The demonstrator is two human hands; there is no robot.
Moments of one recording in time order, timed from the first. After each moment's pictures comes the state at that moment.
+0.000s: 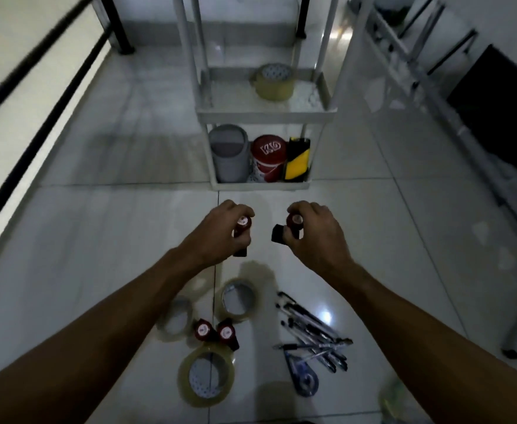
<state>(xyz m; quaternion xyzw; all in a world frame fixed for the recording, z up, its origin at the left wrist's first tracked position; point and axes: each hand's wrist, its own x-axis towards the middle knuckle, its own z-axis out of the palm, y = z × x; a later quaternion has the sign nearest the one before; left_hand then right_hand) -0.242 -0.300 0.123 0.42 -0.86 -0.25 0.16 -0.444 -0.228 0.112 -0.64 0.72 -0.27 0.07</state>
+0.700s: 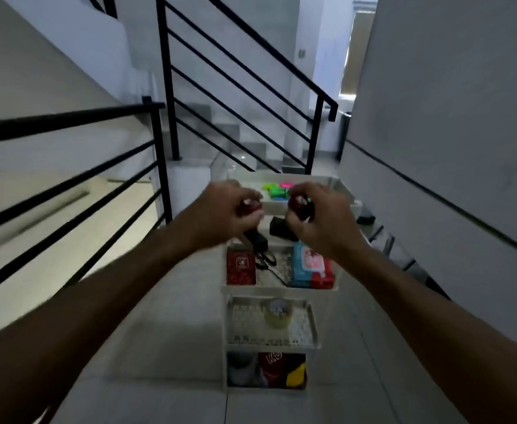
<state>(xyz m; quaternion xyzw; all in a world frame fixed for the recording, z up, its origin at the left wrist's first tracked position) -0.239 -0.429 0.679 0.31 -0.88 0.01 0.36 -0.450 -0.384 0.662 -0.72 0.55 -0.42 -0.09</state>
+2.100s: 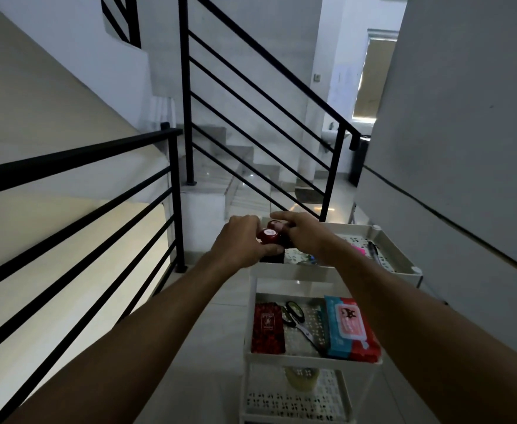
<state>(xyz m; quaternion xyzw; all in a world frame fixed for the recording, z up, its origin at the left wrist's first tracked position) -0.241 -0.579 0.679 0.51 -0.79 -0.11 0.31 -0.400 -0.561 0.700 -0.64 0.60 -0.37 0.32</state>
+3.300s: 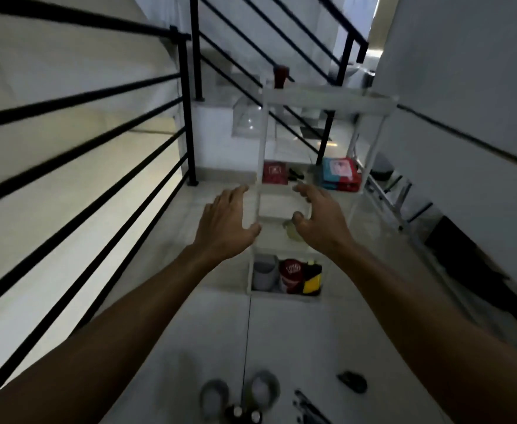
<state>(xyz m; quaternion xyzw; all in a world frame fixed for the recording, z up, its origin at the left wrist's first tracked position) -0.157 -0.301 0.443 0.51 -0.79 -0.05 0.32 -0.354 -0.265 0.465 -0.68 0.63 -0.38 0.03</state>
